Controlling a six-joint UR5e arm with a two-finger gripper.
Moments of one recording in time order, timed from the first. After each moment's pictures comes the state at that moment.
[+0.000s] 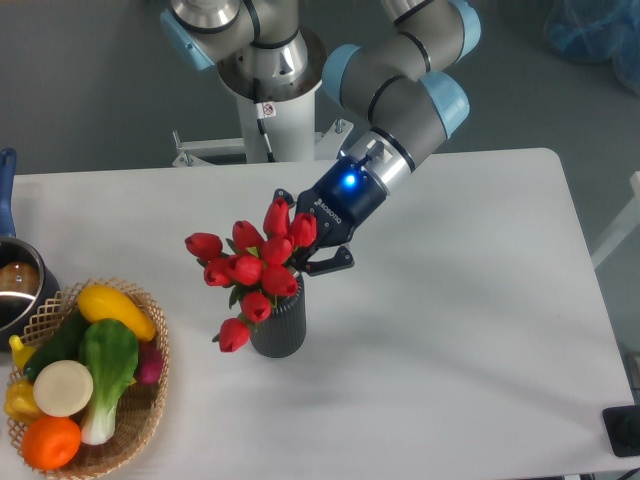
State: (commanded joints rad) arm 2.68 -1.79 -1.96 -0.77 0.37 1.26
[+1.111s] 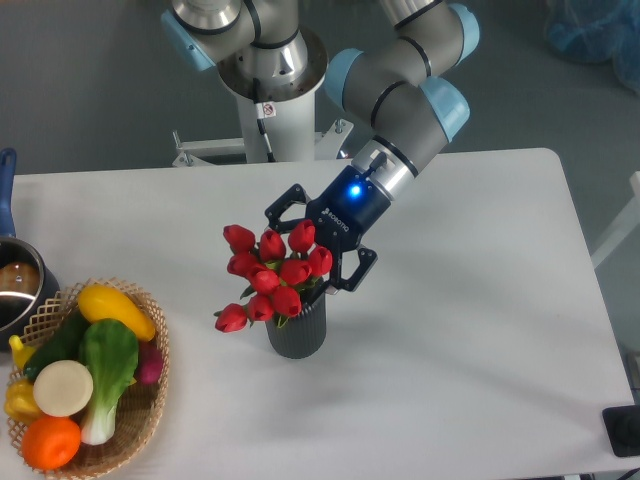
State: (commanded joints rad) arm 2.72 -1.77 -1.98 -0.77 0.39 1.26
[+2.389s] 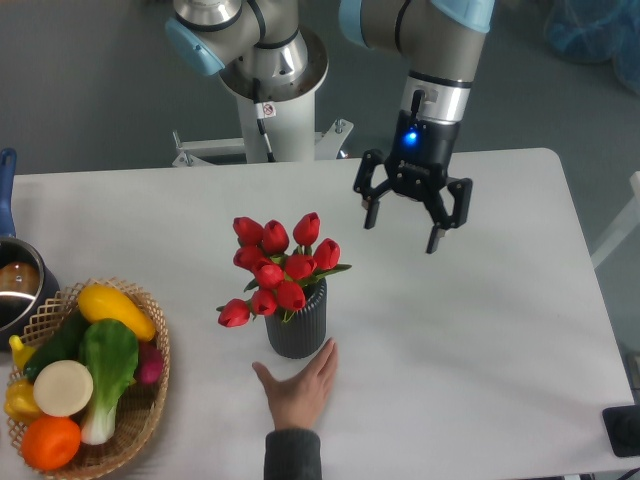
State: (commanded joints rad) arm 2.78 -1.61 -1.93 -0.83 1.26 1.34
